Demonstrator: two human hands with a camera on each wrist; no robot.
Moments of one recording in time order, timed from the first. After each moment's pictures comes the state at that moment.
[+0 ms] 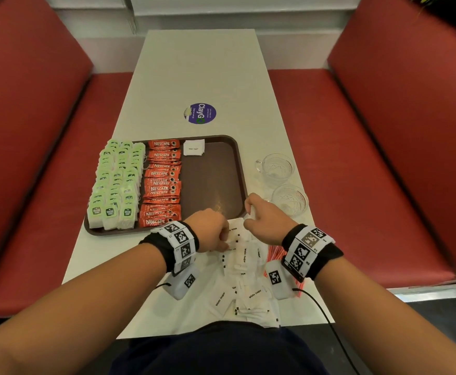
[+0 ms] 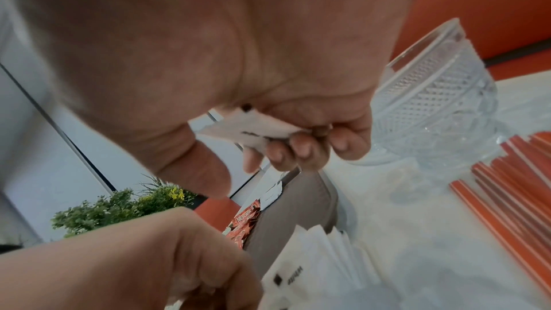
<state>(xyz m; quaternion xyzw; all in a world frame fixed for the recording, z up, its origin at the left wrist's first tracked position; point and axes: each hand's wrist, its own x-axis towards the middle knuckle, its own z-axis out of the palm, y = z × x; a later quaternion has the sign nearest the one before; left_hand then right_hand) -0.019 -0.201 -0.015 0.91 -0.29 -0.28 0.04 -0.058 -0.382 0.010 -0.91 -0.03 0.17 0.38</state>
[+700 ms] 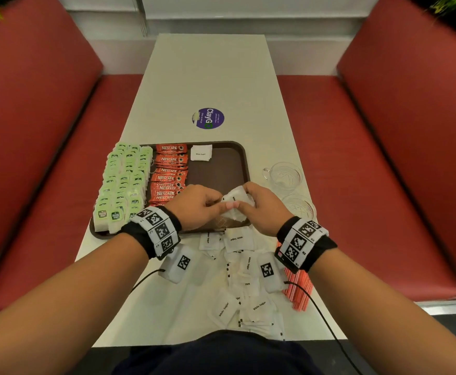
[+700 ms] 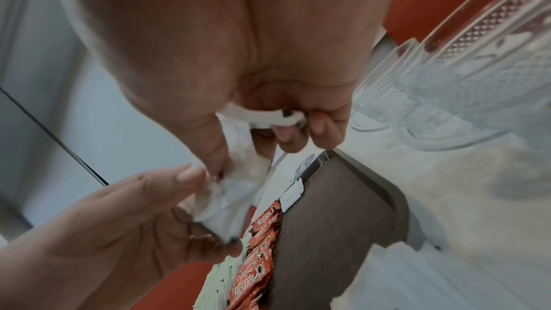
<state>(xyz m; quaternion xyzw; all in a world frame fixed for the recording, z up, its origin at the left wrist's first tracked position) 0.019 -0.161 0.011 0.89 -0.25 -0.14 0.35 -0.017 -0.366 0.012 -0.90 -0.07 0.07 0.43</state>
